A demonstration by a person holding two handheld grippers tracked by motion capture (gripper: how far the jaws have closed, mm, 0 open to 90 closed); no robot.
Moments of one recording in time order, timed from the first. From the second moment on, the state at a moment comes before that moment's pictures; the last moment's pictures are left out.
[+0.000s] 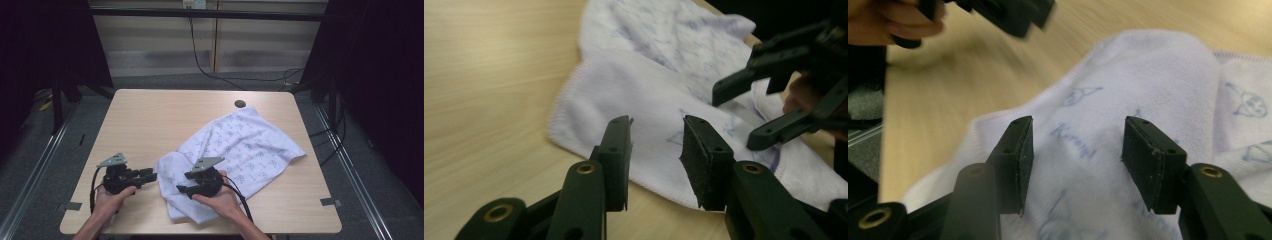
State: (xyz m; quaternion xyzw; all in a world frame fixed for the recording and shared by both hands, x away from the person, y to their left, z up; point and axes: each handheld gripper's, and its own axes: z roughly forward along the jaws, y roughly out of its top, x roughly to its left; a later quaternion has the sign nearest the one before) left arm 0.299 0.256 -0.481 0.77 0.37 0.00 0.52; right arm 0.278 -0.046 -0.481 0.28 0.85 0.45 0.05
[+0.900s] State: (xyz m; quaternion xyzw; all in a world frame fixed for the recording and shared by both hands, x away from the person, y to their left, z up) left arm 0.294 0.202 -0.480 0.81 0.32 -0.02 0.50; right arm 0.242 -0.182 -0.472 0.37 0.80 0.46 0.11
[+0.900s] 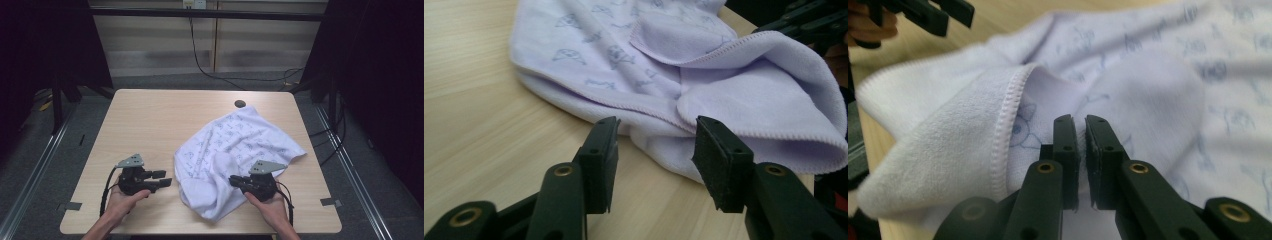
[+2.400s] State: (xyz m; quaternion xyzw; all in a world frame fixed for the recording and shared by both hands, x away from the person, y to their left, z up) left arm 0.286 0.163 -0.502 0.85 0.29 -0.01 0.43; right arm 0.194 -0.264 -0.488 0.48 0.76 0.41 0.16
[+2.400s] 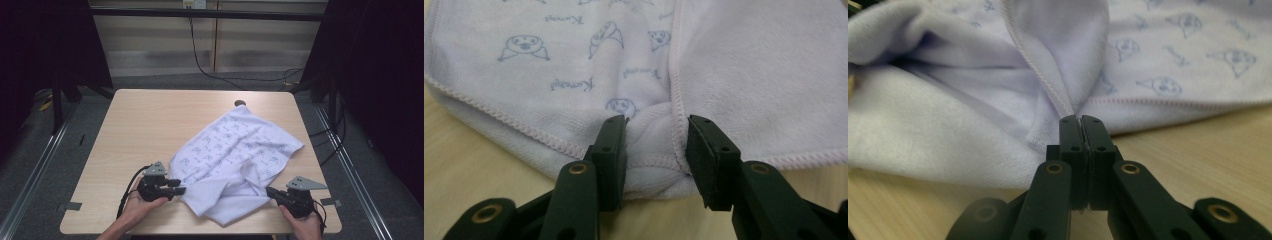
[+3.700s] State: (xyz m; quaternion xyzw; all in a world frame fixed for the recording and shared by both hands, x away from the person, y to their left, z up) left arm 0.274 0.169 -0.504 0.86 0.26 -0.04 0.45; right arm 0.258 -0.242 -0.490 0.48 0.74 0.43 0.17
